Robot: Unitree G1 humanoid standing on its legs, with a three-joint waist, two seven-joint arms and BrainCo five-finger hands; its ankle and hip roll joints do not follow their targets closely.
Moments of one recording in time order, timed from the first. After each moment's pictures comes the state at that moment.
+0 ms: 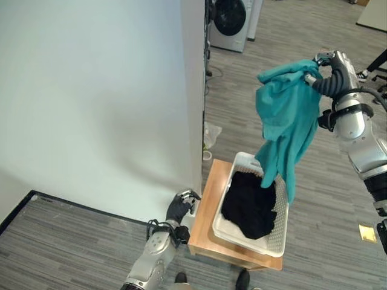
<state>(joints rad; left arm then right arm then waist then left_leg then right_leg) 0.05 0.32 -0.34 0.16 -0.55 -0.08 0.10 -0.83 -0.77 0.35 0.29 -0.11 0.03 -0.28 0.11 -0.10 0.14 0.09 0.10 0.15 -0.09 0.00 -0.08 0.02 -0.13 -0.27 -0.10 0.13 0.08</state>
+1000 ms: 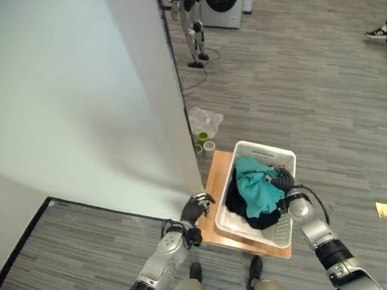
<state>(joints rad) 0.02 0.24 -0.46 0.17 -0.55 -0.04 0.04 -0.29 -0.37 0.33 0.41 -0.11 0.06 -0.23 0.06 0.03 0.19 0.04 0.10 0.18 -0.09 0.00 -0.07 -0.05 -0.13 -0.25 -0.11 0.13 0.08</state>
